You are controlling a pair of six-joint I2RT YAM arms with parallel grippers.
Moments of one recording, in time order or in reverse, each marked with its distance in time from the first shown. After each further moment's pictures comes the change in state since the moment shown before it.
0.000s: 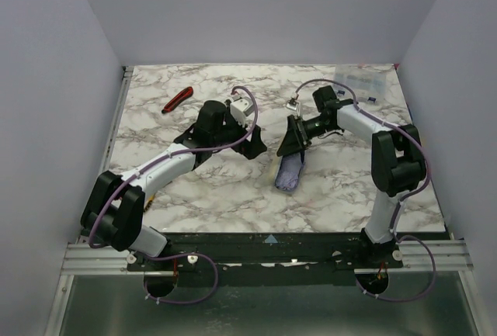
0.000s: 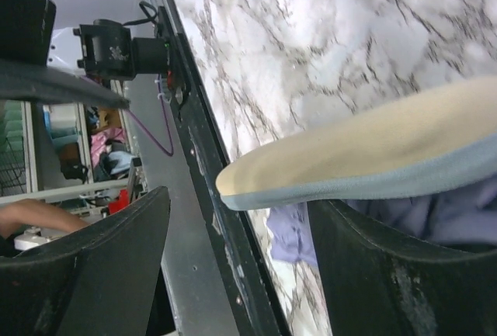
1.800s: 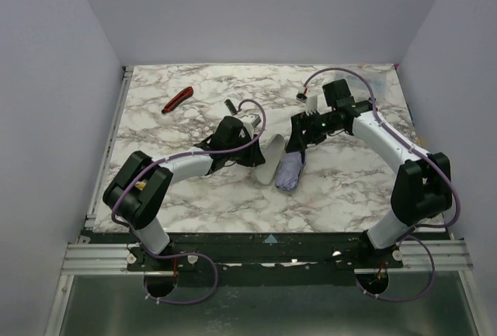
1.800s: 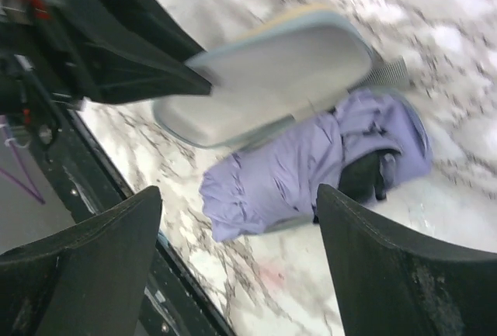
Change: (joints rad) left arm -0.080 0.199 -0.063 0.084 -0.101 -0.309; right arm 0.045 -0.288 -0.084 0.128 0.420 0.043
